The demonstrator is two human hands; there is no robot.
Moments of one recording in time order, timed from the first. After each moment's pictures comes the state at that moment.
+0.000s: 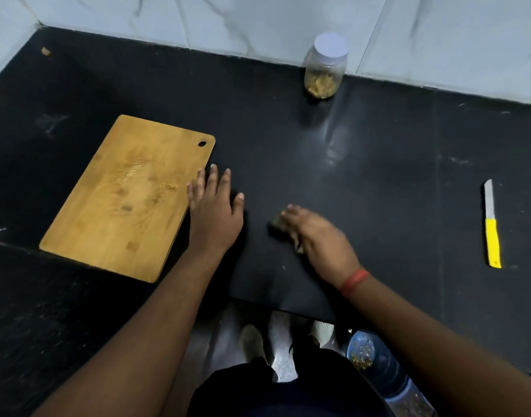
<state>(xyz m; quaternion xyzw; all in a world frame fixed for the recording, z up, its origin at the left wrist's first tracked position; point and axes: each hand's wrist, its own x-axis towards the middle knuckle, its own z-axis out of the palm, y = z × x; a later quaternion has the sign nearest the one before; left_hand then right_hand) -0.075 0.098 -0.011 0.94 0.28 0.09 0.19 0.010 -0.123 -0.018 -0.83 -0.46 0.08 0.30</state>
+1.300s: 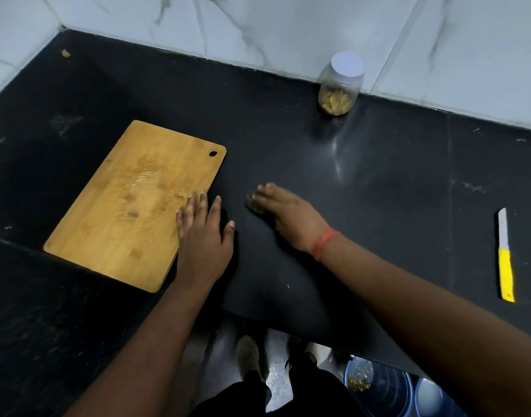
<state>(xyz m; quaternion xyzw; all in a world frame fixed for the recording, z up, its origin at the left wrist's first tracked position) -0.110 0.107 -0.021 0.93 0.31 0.09 0.17 0.063 -0.031 -0.028 -0.80 -0.54 0.10 0.23</state>
